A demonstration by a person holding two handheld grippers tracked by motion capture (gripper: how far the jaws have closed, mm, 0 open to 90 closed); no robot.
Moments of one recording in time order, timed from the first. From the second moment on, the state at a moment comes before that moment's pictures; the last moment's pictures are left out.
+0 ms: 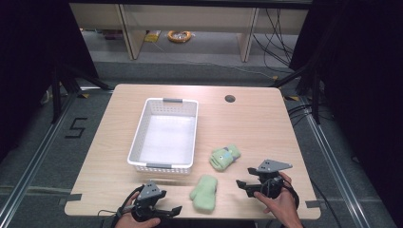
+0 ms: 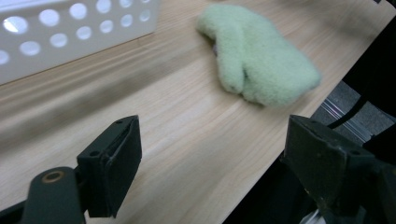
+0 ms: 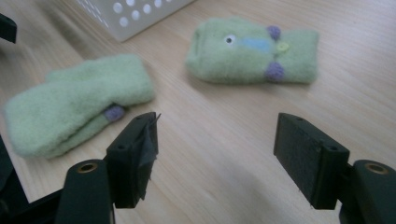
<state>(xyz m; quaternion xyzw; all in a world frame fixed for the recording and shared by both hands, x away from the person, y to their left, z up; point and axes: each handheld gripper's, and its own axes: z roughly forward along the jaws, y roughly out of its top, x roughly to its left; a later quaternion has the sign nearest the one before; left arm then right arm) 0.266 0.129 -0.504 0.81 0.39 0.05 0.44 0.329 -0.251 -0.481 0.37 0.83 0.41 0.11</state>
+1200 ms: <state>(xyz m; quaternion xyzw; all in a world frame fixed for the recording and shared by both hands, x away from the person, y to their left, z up) 0.264 0.067 -0.506 0.85 0.33 0.05 0.40 0.370 -0.146 -0.477 0.24 0.90 0.36 0.06</state>
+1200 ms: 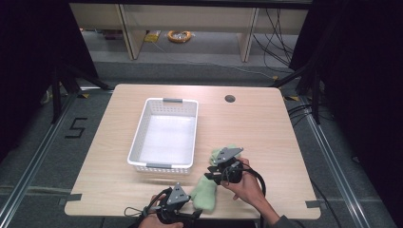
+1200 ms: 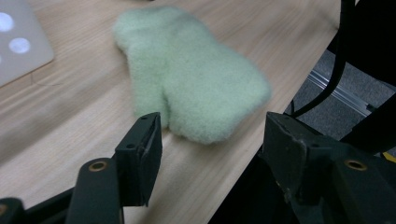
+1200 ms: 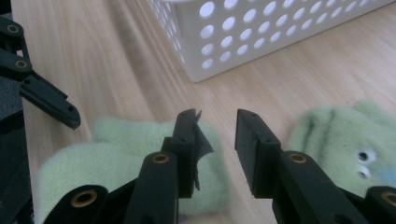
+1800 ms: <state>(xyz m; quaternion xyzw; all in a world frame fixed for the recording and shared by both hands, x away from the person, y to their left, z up) 0.270 0.061 -0.508 0.86 0.32 0.06 0.39 0.381 -0.134 -0.494 0.25 0.91 0.33 0.02</state>
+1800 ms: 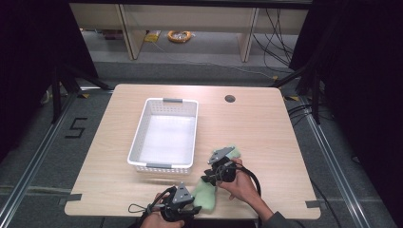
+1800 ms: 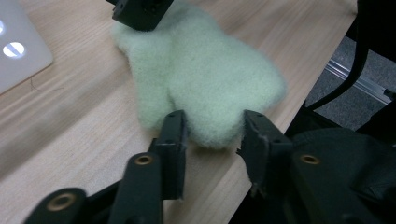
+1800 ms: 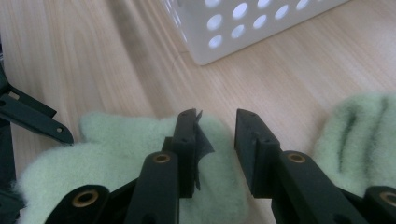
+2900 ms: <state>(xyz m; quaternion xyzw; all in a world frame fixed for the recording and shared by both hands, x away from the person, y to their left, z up) 0.311 0.042 -0.492 0.88 0.27 0.09 0.39 0.326 -0.217 -0.480 0.37 0.84 0.39 0.01</state>
